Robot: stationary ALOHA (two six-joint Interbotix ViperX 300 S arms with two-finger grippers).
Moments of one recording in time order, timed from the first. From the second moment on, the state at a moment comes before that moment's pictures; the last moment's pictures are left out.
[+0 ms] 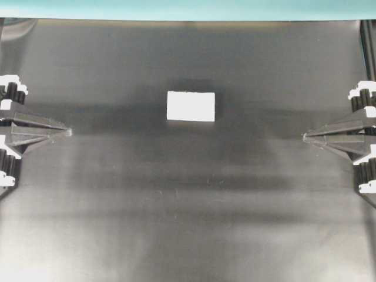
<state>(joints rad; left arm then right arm) 0.00 -0.96 1.17 0.00 -0.29 0.00 0.07 -0.97 1.18 0.00 -0.29 0.00</state>
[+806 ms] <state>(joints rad) 0.23 -0.14 0.85 0.04 -0.36 -0.25 0.07 -0.96 1.22 0.00 -0.28 0.00</state>
